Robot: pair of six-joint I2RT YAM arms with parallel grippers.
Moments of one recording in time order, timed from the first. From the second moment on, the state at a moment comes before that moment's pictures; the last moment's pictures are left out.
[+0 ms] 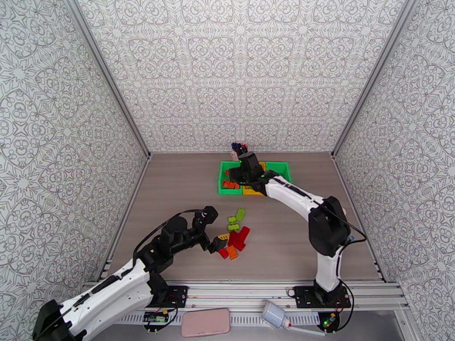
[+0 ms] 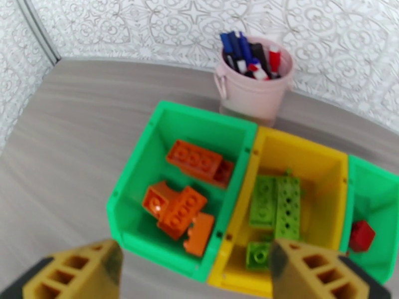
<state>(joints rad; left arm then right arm) -0.72 0.75 0.42 0.00 0.23 0.03 0.64 1.87 1.52 -0.31 0.21 0.32</state>
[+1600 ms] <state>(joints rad) -0.71 0.72 0.42 -0.04 0.27 0.08 0.82 2.04 1.40 -0.58 0.28 0.72</state>
